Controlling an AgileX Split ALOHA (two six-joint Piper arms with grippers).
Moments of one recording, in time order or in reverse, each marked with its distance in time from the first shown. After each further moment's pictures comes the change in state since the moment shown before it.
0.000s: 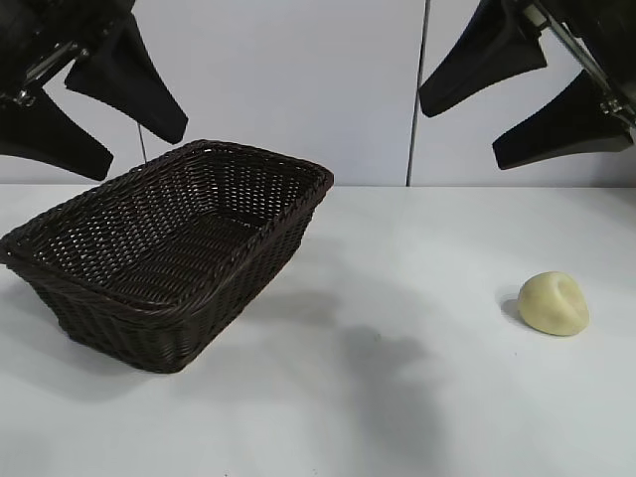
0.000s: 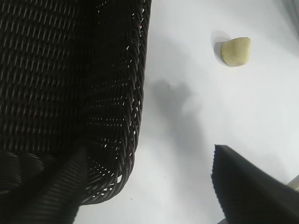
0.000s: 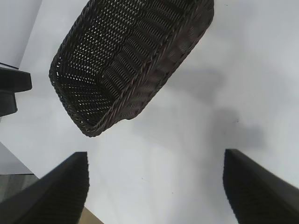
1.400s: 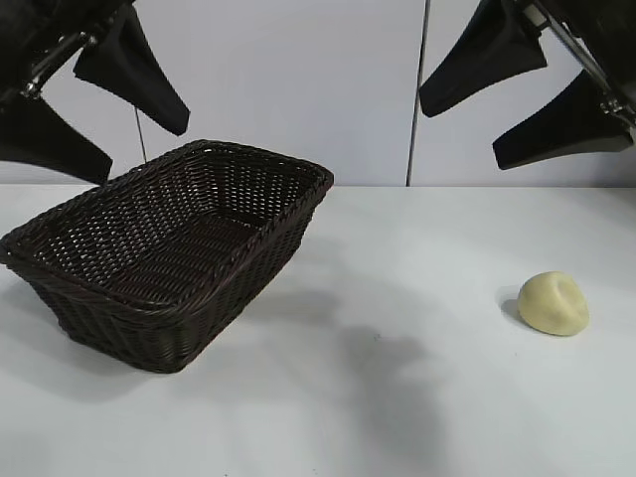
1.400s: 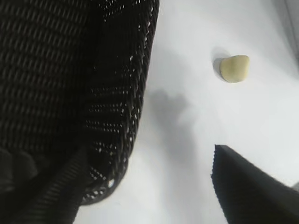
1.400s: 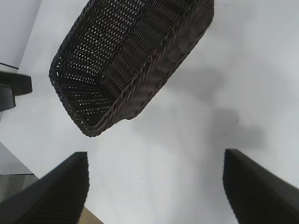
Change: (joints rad) left arm -0.002 0.000 0.000 0.020 0.075 -0.315; right arm 0.000 0.000 0.000 0.000 0.000 0.000
